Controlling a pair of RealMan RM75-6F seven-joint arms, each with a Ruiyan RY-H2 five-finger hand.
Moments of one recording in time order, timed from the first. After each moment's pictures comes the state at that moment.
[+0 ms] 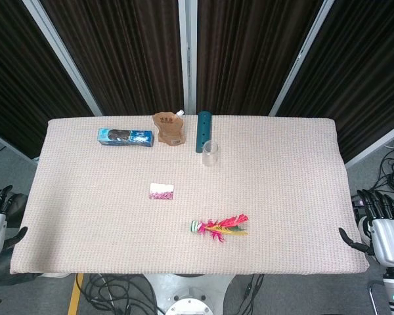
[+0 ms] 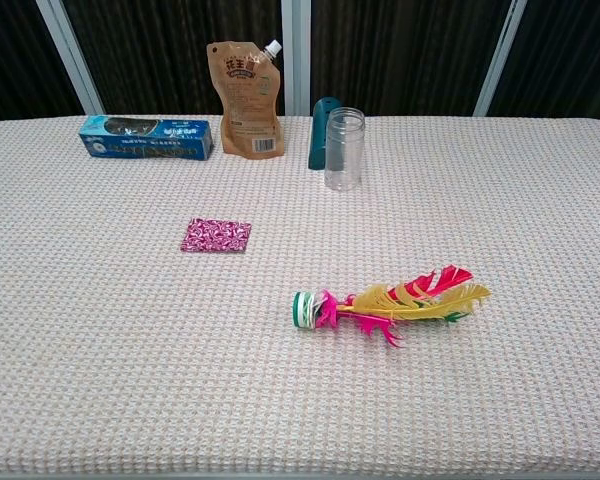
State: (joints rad) left arm -0.06 -1.12 -0.05 -1.57 1.45 1.51 0.13; right arm 0.05 -1.07 0.06 -1.64 -1.49 1.49 -0.01
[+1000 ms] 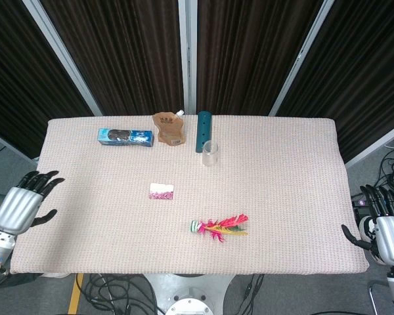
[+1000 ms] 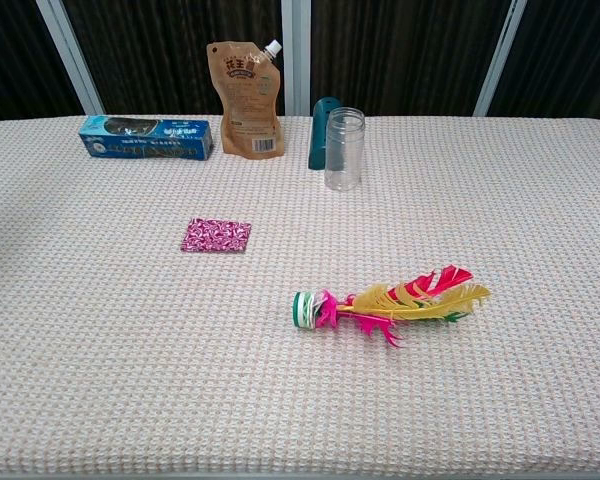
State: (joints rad) left arm -0.30 -1.12 -0.05 -1.39 1.68 1.36 -0.07; right arm 0.05 -1.04 0.08 -1.66 -1.52 1.52 -0.01
